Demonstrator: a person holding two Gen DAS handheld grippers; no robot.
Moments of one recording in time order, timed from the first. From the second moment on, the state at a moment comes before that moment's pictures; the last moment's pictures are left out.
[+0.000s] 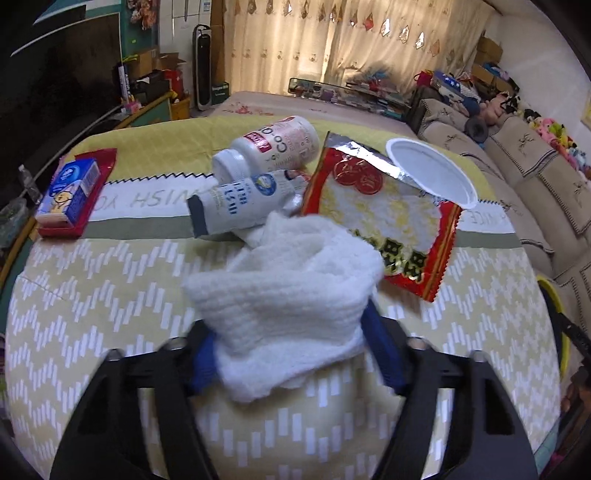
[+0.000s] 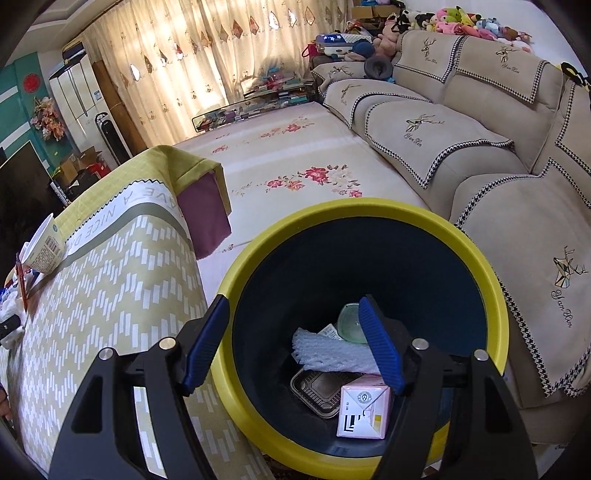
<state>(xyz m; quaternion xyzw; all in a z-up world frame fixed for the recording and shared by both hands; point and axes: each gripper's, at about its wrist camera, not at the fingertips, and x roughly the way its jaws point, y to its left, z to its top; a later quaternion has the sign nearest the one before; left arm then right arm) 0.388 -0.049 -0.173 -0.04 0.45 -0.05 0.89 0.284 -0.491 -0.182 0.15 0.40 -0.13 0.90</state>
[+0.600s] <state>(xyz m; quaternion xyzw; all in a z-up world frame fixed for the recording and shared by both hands) 0.293 -0.023 -0.096 -0.06 0.40 -0.08 0.91 0.270 -0.486 -0.173 0.15 0.39 -0.12 0.90</state>
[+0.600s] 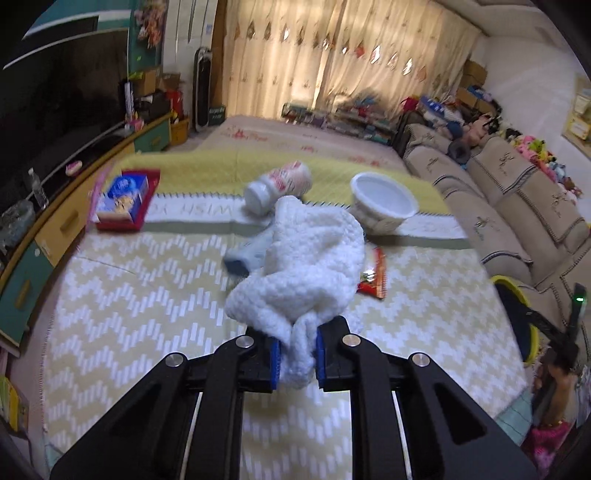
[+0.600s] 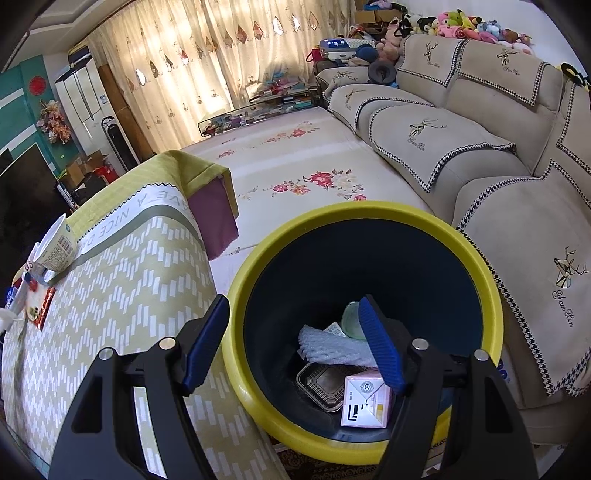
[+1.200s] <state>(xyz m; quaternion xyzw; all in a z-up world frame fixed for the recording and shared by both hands) 0.229 -0.103 -0.020 -0.03 0.34 -0.19 0.92 0.232 -0.495 -0.153 0.17 0.36 -0.12 0.91</state>
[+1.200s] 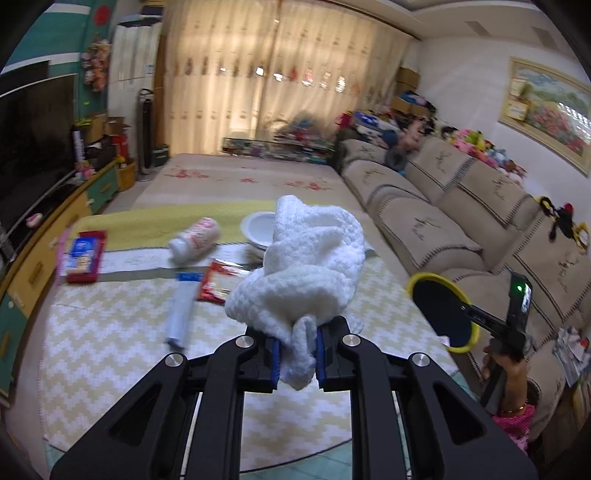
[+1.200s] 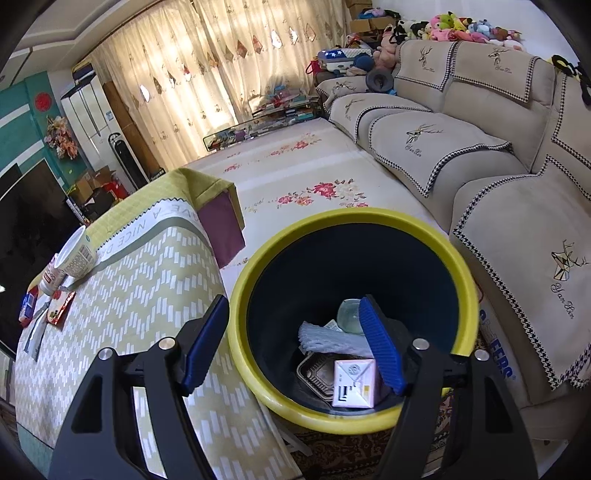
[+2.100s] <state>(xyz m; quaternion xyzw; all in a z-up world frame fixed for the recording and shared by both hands) 0.303 -0.459 -0.124 0.10 0.46 -0.39 0.79 0.131 -0.601 -0.142 0.20 0.31 -0.24 0.90</state>
